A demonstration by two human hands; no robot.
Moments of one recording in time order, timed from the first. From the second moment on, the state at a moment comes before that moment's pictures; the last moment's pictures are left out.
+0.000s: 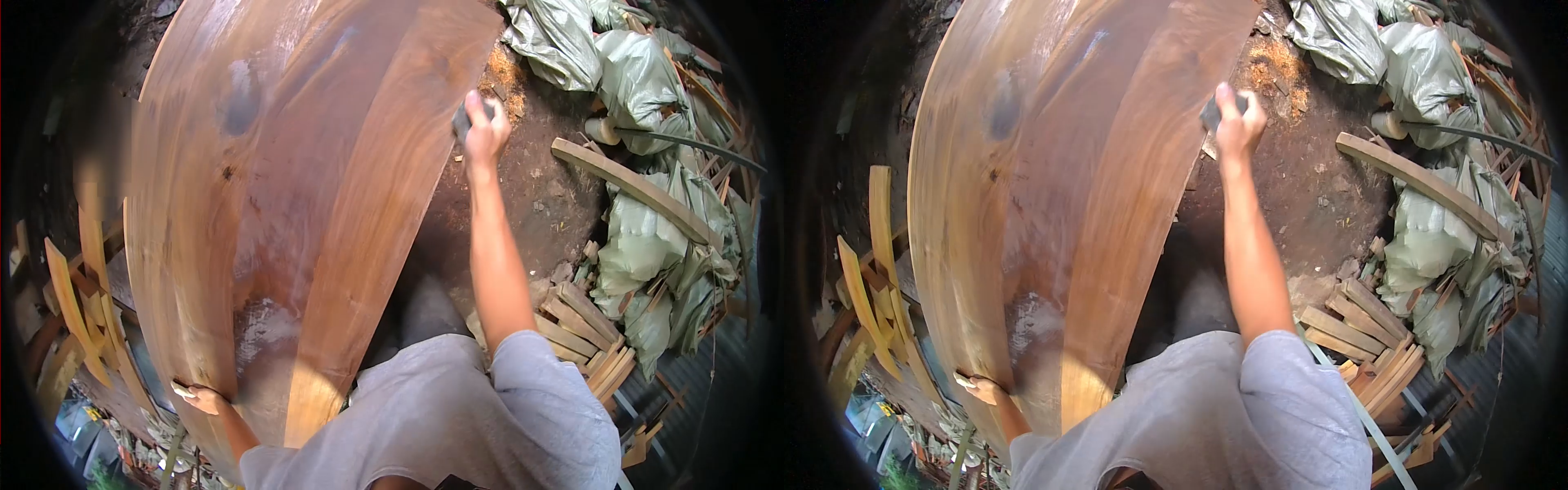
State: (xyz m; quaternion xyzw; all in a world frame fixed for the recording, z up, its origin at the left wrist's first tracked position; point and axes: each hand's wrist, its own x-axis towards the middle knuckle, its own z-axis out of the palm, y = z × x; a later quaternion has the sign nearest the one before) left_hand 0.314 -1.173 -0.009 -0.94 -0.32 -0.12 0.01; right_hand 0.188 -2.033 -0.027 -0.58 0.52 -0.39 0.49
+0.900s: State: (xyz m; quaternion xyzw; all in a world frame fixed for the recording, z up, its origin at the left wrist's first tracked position) left_hand 0.312 -1.214 0.010 -0.92 -0.38 -0.09 0.02; right_hand 0.222 -2.087 -0.025 -0.48 0.53 -0.42 0.55
